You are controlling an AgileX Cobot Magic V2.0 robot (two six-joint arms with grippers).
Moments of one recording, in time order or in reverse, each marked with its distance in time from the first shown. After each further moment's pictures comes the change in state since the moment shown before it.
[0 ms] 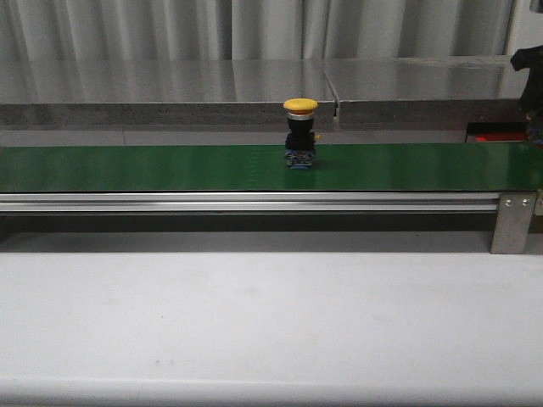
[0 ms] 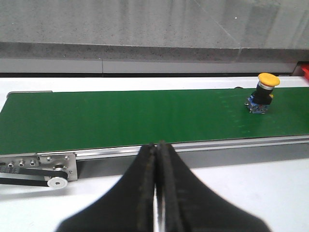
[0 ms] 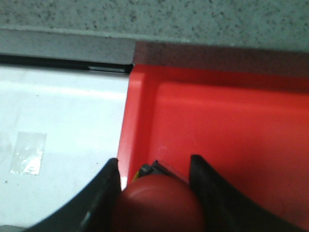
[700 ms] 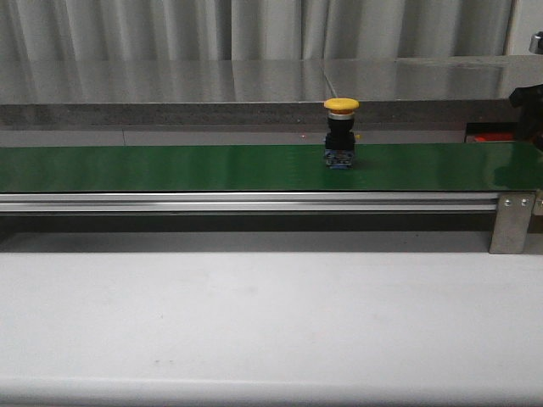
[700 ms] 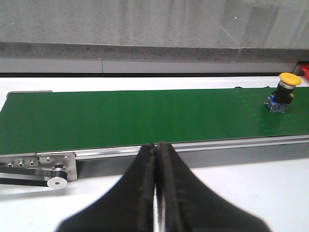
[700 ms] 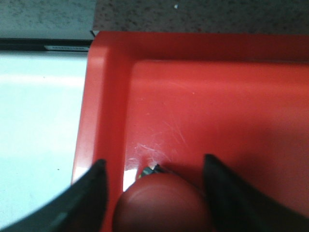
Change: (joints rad) left arm 0.000 0.000 0.000 0.000 0.000 0.000; right arm -0.019 0.092 -0.009 0.028 -0.047 -0.008
